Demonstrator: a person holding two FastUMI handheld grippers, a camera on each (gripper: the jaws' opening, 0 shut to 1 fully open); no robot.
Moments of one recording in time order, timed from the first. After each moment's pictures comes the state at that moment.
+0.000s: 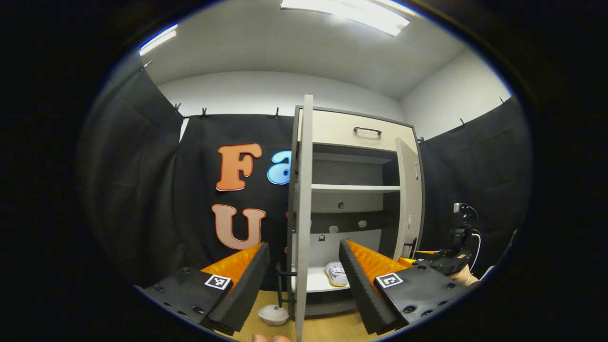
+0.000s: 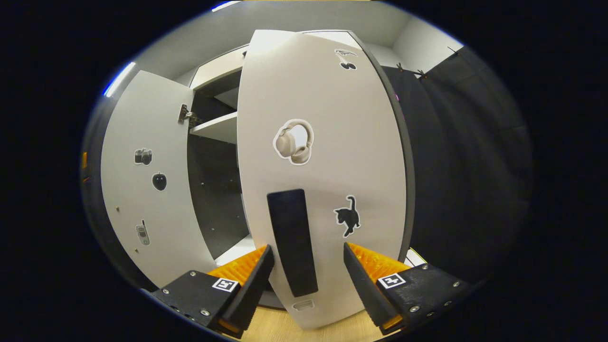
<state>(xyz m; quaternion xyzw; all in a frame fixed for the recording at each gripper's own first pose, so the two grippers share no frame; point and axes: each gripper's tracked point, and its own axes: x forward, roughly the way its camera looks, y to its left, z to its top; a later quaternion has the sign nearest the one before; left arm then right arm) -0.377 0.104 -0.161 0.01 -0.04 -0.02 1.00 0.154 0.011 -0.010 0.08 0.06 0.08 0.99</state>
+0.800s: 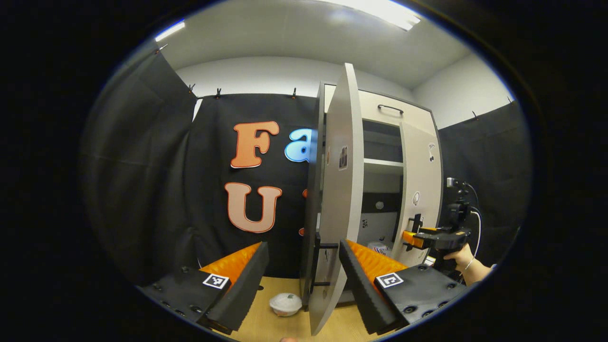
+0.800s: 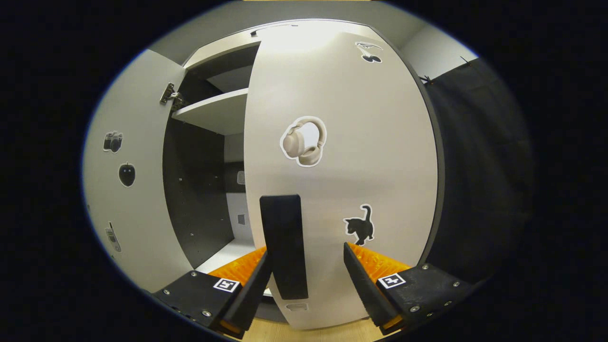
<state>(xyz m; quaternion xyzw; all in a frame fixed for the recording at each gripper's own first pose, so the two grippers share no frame) -0.359 0.152 -0.244 -0.01 0.02 -0.02 1.00 0.211 0.030 -0.019 0.05 0.07 0.04 1.00</state>
